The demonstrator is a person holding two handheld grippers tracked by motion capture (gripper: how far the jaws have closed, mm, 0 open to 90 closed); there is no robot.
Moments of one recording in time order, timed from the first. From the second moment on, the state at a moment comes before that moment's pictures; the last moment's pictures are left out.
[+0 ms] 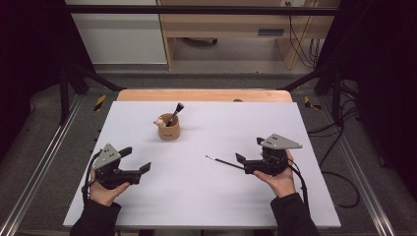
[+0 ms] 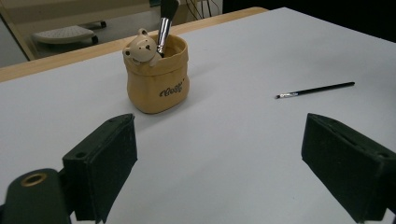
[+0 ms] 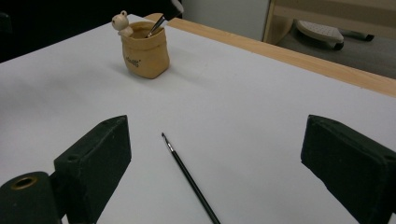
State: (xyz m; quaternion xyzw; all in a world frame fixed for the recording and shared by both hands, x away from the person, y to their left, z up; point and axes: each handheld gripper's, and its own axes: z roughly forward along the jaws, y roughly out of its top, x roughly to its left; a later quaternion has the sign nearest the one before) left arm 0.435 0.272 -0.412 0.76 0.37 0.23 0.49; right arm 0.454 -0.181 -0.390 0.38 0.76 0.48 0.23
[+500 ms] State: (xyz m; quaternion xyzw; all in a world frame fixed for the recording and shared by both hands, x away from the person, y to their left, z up) left arm 0.436 0.275 -0.413 0.76 0.36 0.23 0.49; right arm 0.473 -0.145 -0.405 0.36 0.80 0.43 0.20
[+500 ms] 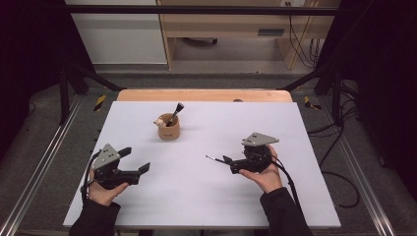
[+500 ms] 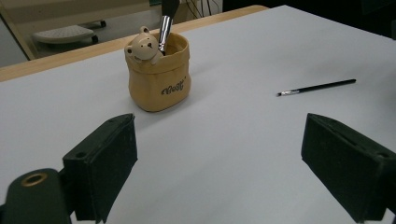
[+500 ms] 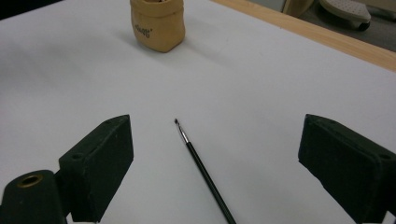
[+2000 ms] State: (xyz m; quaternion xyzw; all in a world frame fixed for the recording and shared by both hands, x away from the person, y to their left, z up) left arm 0.436 0.273 -0.415 0.77 0.36 0.23 0.48; right arm 0.510 -0.103 -0.460 0.37 0.86 0.32 0.16
